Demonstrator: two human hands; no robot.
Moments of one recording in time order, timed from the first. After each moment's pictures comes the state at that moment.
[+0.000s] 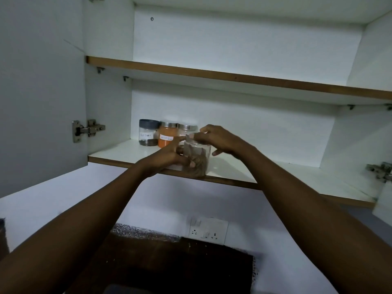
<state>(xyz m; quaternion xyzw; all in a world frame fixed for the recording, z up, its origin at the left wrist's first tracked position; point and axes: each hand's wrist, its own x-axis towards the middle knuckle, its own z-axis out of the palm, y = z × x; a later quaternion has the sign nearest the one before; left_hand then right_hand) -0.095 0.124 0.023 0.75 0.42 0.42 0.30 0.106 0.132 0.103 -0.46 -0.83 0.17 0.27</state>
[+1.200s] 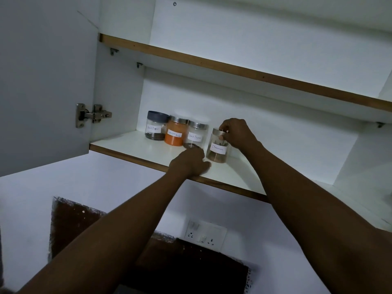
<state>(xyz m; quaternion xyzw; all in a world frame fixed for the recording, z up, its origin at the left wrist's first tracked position) -0.050 0.200 -0.004 0.72 0.62 0.31 0.05 0.113 0.257 0.104 -0.48 -0.82 -0.09 0.29</state>
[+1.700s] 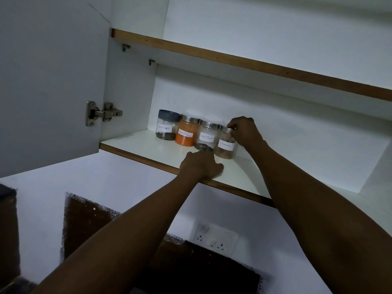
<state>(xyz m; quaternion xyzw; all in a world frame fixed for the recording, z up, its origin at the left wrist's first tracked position) -0.049 0.196 -0.004 0.68 0.68 0.27 0.03 0.091 0.306 0.096 -0.46 -0.82 -0.10 0.32</state>
